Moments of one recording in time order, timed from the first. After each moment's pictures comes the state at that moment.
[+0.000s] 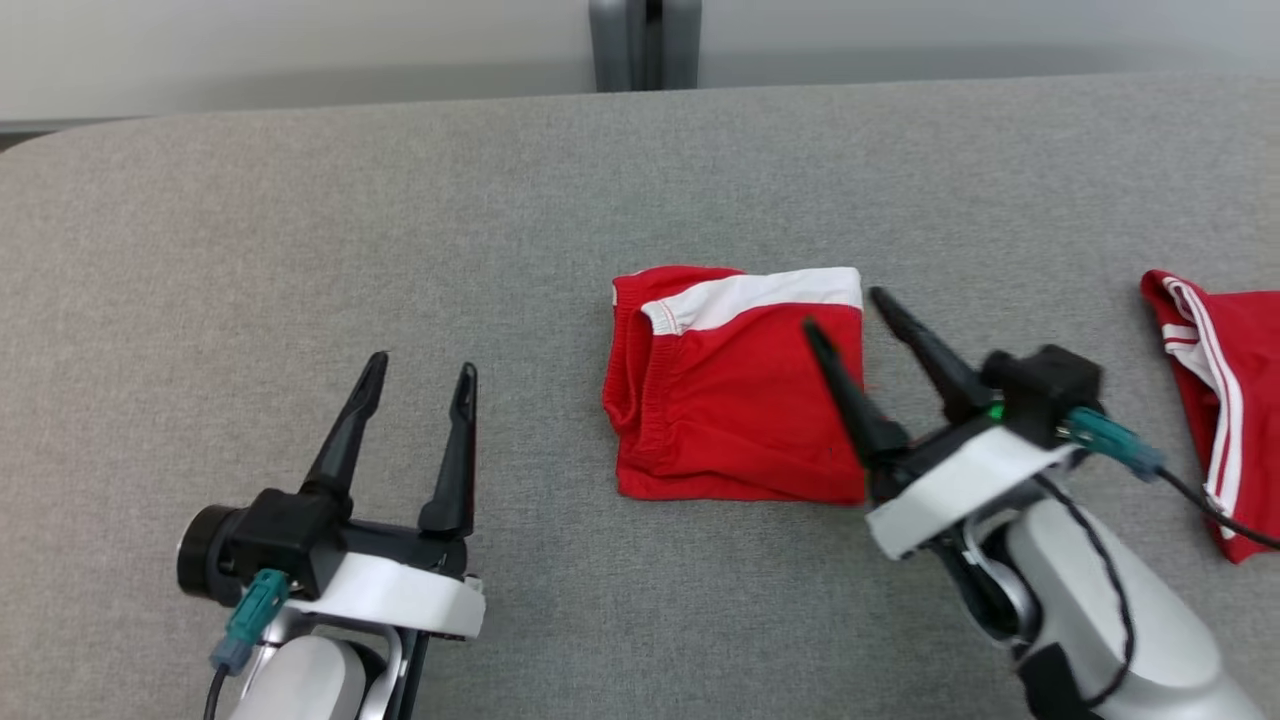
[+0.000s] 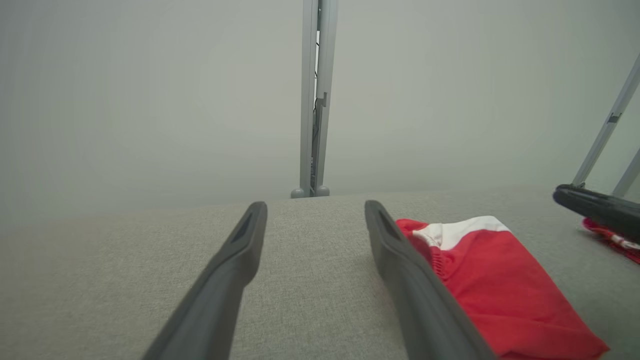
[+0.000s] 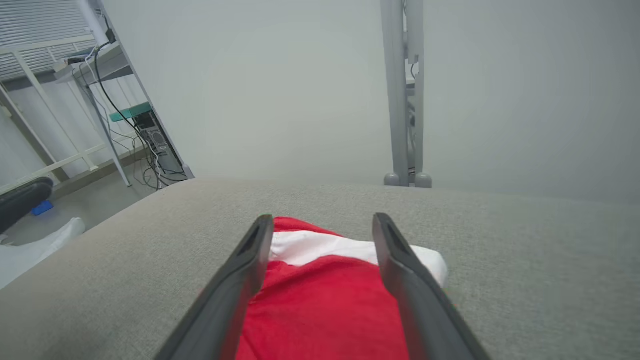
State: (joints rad) left arm -0.19 0.21 -0.38 0.05 -0.37 0.18 -0.26; right arm -0.52 -0.17 0.53 0.42 0.51 0.13 -0.26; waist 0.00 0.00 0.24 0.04
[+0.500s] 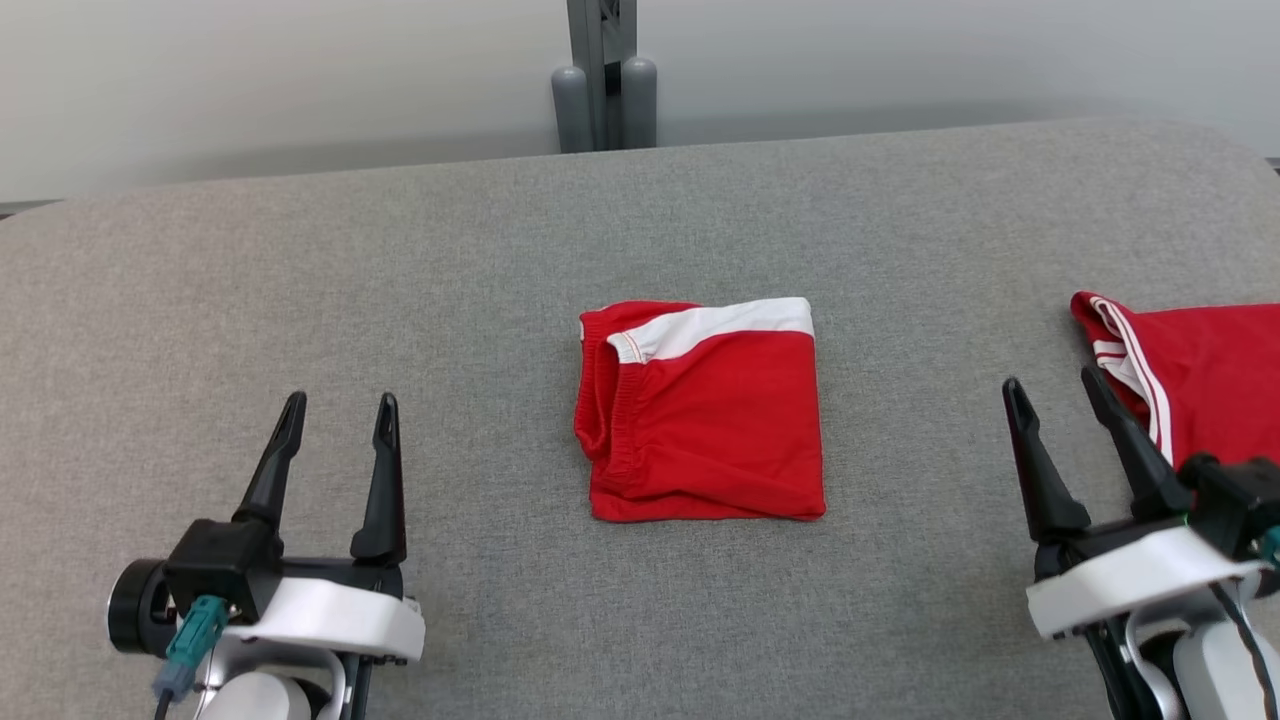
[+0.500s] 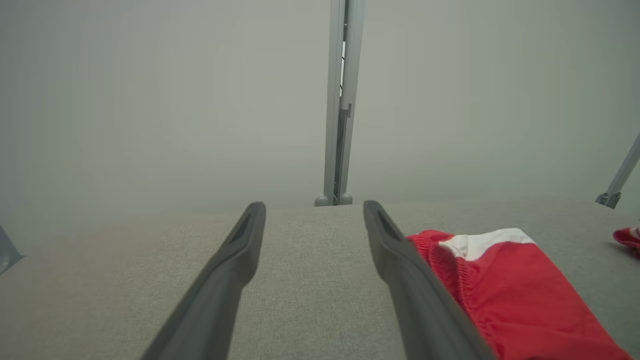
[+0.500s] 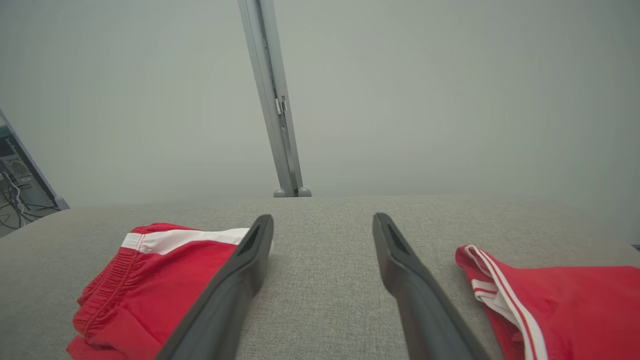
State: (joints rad) left arm -0.12 0.27 -0.31 0.02 -0.40 0.25 -0.23; right arm -0.18 -0.18 0.11 0.16 0.32 0.13 -0.17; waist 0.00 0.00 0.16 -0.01
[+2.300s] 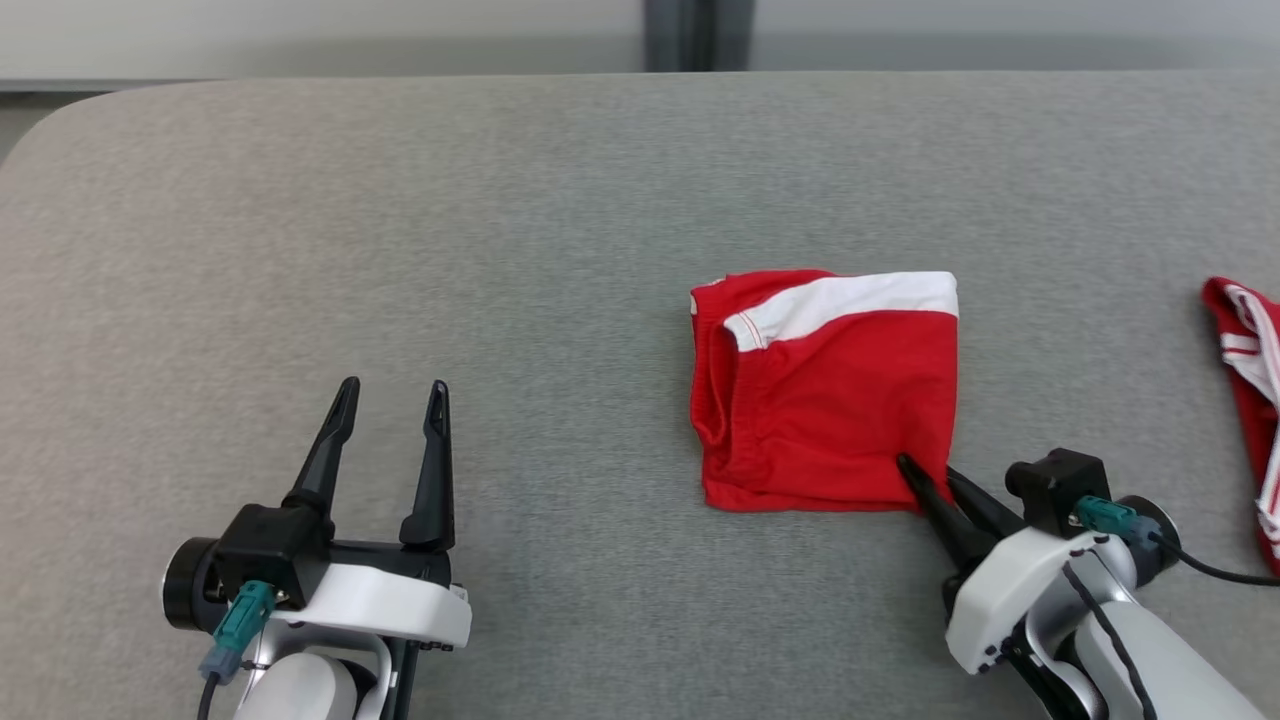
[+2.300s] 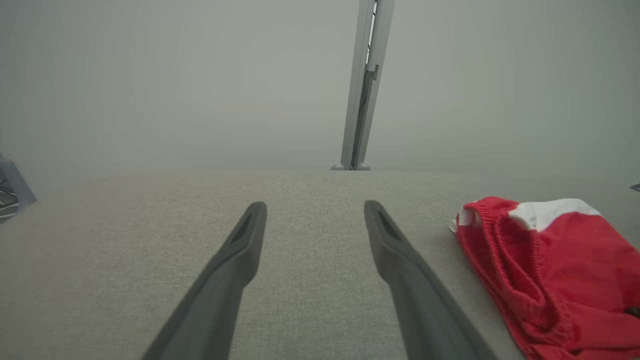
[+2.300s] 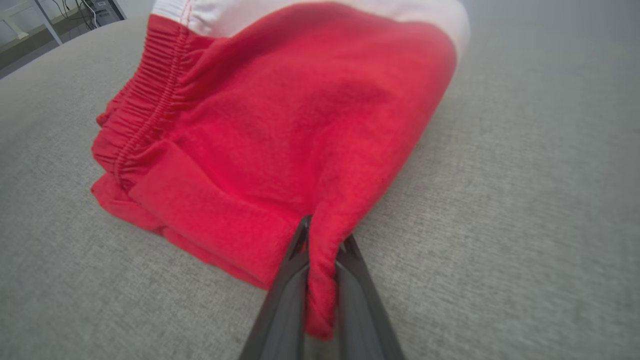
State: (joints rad) left arm -0.15 0.21 -0.36 0.06 -0.41 0.24 -0.25; right arm -0.35 -0.25 0.47 0.48 0.41 0.13 -0.09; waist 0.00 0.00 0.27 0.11
